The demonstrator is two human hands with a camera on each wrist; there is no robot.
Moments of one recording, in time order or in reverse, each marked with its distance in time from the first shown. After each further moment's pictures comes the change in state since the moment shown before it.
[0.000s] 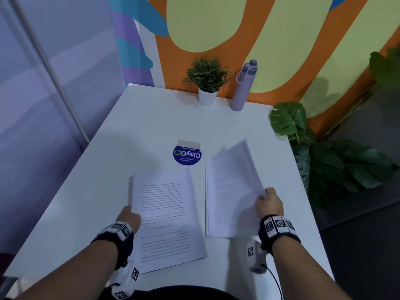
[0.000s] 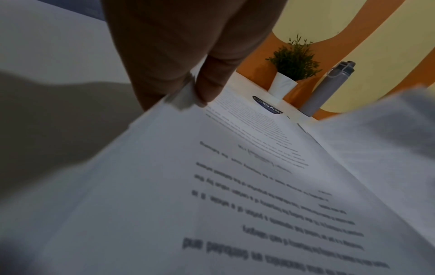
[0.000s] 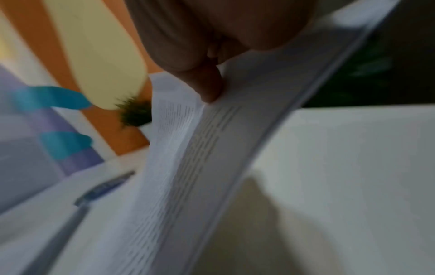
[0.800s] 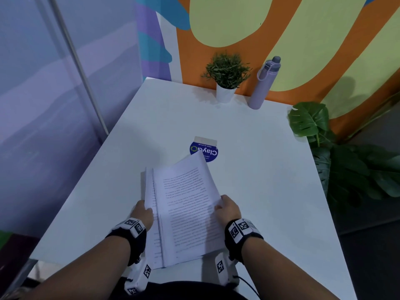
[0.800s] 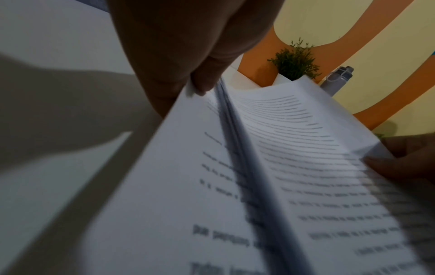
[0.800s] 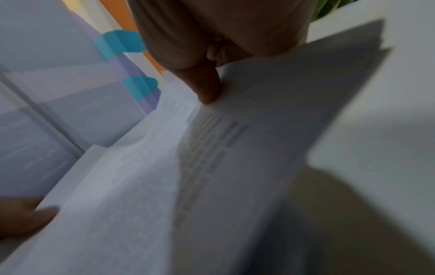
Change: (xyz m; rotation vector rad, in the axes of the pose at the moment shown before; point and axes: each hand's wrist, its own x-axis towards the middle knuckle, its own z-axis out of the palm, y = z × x) left_hand -0.004 -0.015 -0.006 -0.090 0.028 0.037; right_hand -0.066 -0.062 0.112 -0.057 -0.424 -0.199
